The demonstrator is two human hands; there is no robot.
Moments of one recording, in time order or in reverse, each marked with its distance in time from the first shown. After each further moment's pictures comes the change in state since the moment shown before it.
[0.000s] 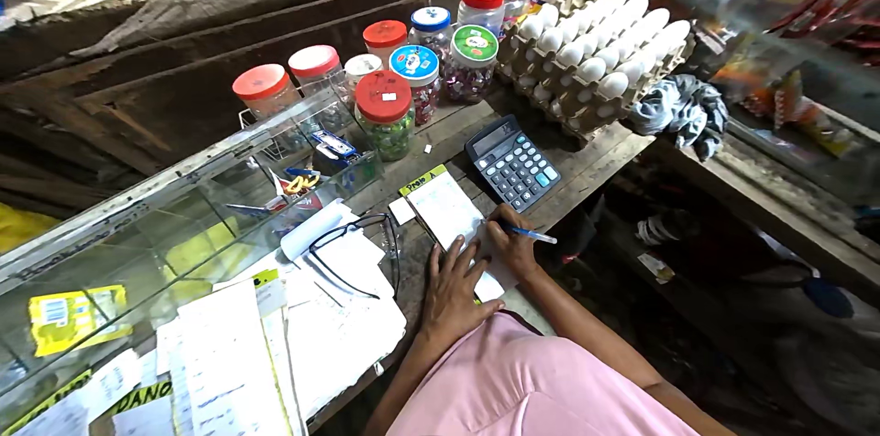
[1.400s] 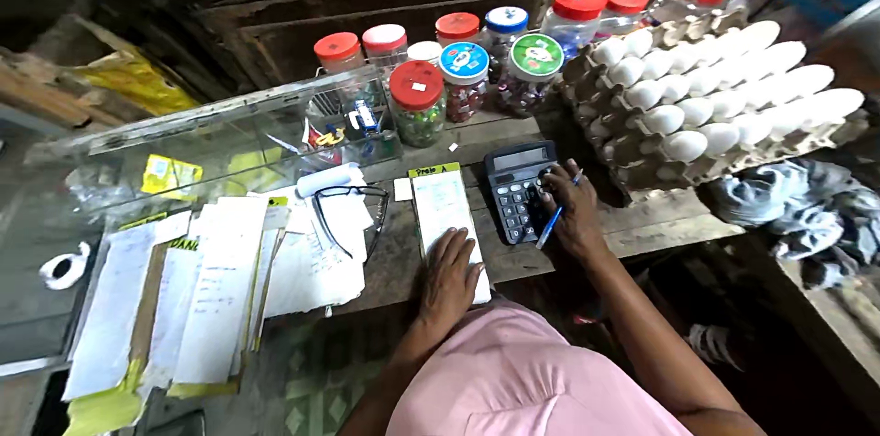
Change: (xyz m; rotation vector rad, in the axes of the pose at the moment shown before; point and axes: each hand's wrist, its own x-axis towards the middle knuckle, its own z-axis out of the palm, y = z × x) left_hand 0.052 0.060 0.033 0.031 0.215 -0.468; right_hand 0.131 0.096 -0.092 -0.287 -0.464 -0.251
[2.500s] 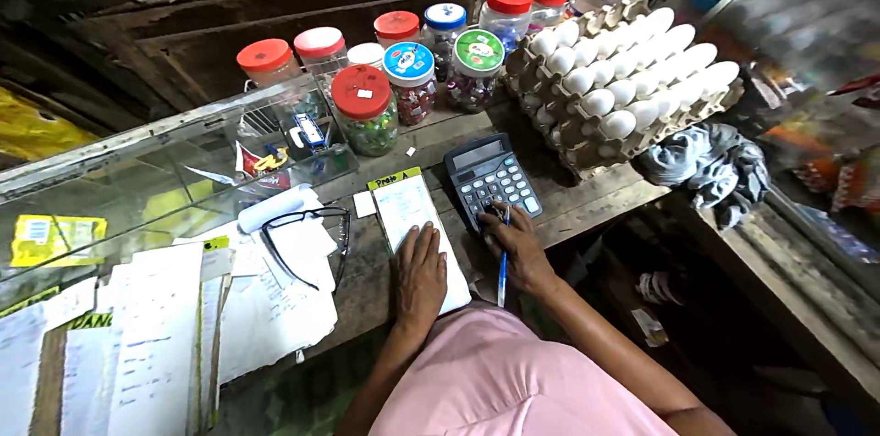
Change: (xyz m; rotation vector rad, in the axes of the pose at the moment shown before) left_hand 0.014 -0.013 0.008 0.131 0.060 -0.015; right_hand -0.062 -0.060 0.016 0.059 0.013 -0.101
